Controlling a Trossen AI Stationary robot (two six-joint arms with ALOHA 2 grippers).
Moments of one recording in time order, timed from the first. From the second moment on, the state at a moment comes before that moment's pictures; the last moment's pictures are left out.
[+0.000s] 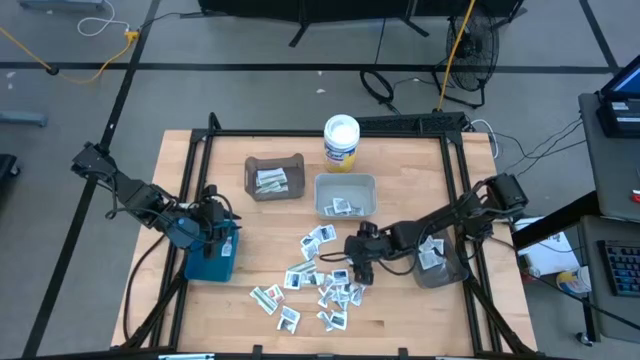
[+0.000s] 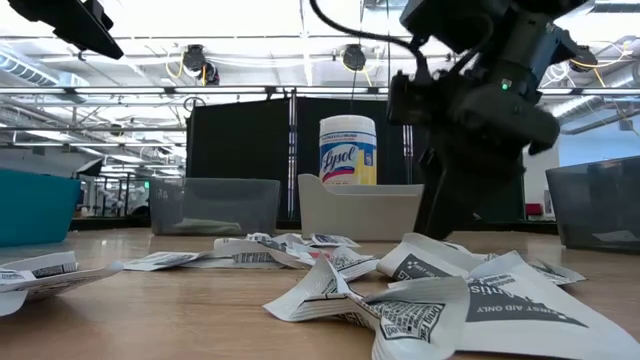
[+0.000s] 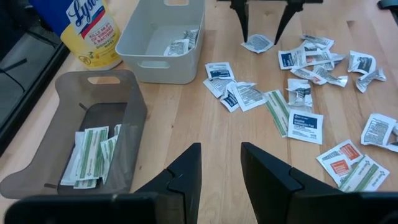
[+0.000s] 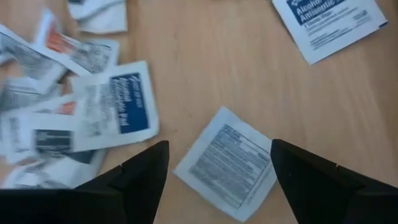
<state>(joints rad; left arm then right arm) -0.58 0.77 0.79 -0.86 -0.57 -0.47 0.29 1.74 0.92 -0.23 0.13 0.42</state>
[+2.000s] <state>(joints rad) -0.58 0.77 0.79 -0.87 -0.57 -0.48 0.33 1.75 0.91 -0.38 0.12 0.56</state>
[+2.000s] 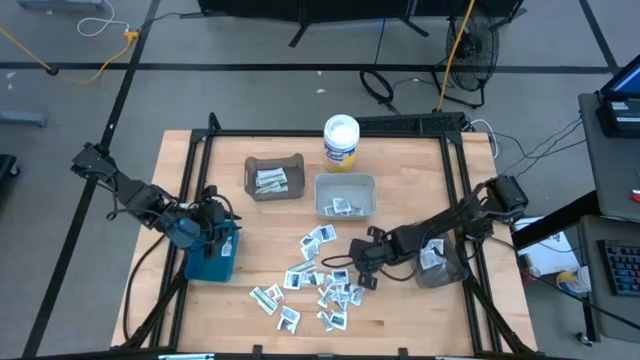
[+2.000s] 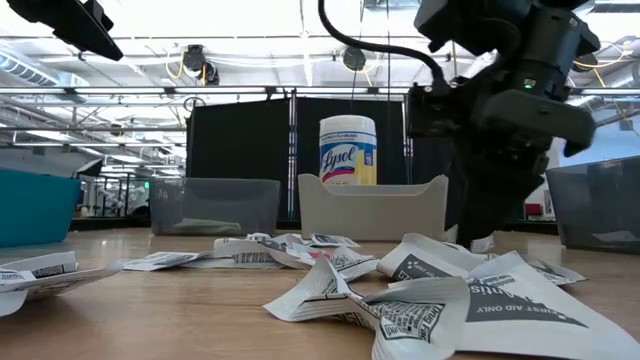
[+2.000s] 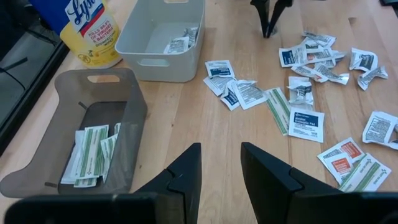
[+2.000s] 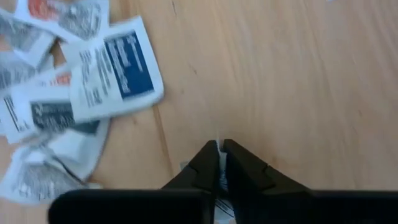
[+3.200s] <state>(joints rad) -0.58 0.77 0.79 -0.87 -0.57 -0.47 0.43 1.27 0.92 -0.78 0.11 0.94</state>
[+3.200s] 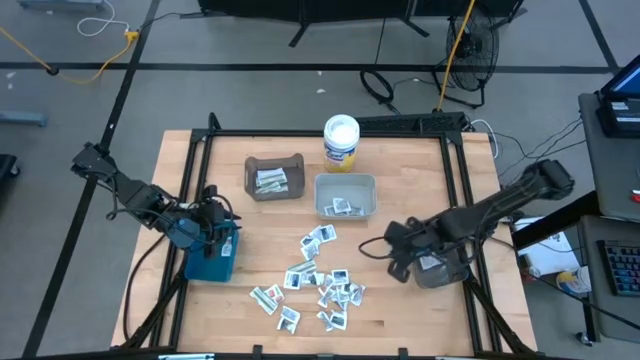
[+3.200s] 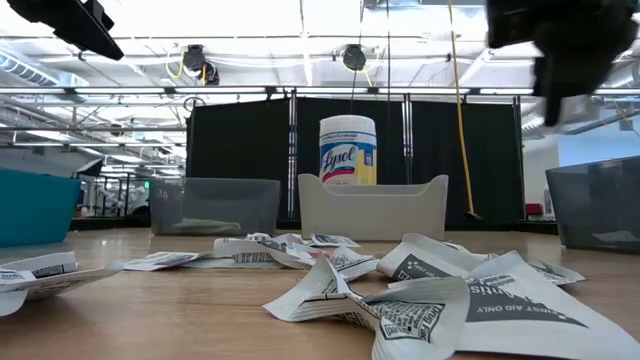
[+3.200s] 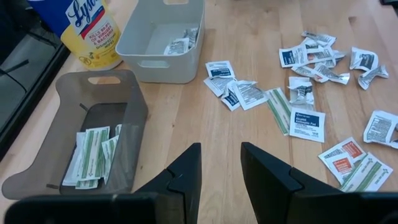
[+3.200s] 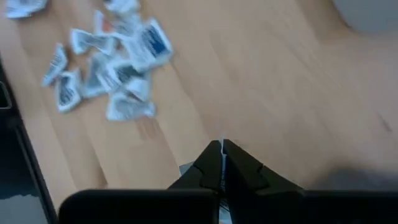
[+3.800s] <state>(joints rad) -0.58 0.77 0.79 -0.87 -0.57 -0.45 0.54 1.11 0.89 -1.30 0.18 1.59</state>
